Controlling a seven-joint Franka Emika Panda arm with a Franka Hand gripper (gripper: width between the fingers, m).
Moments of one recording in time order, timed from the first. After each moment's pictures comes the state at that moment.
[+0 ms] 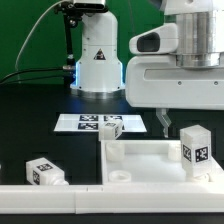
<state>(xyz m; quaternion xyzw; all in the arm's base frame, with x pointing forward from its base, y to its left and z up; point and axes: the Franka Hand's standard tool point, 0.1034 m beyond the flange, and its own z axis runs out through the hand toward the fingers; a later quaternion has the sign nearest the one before) 0.643 0.114 0.091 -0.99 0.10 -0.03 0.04</state>
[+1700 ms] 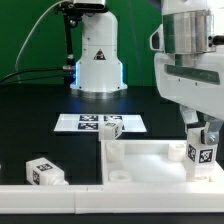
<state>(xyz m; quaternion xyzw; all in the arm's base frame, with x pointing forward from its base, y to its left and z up) 0.643 0.110 0.089 -0.76 0.64 0.01 0.07</state>
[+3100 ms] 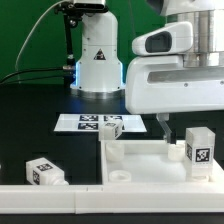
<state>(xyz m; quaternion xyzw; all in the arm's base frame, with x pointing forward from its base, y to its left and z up) 0.646 0.107 0.085 -1.00 0.04 -0.06 0.04</state>
